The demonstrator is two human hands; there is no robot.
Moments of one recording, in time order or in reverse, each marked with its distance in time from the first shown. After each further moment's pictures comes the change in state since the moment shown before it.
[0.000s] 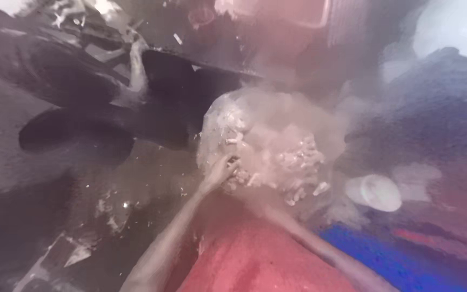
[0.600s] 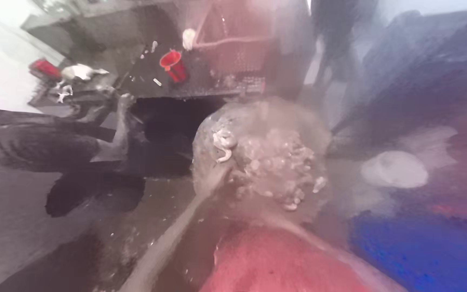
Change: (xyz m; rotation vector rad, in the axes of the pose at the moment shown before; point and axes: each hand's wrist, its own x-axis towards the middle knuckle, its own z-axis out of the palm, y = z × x) left_hand 0.062 0.017 -0.001 0.811 -0.185 0.122; right_hand 0.007 0.019 -0.010 0.284 0.009 -0.203
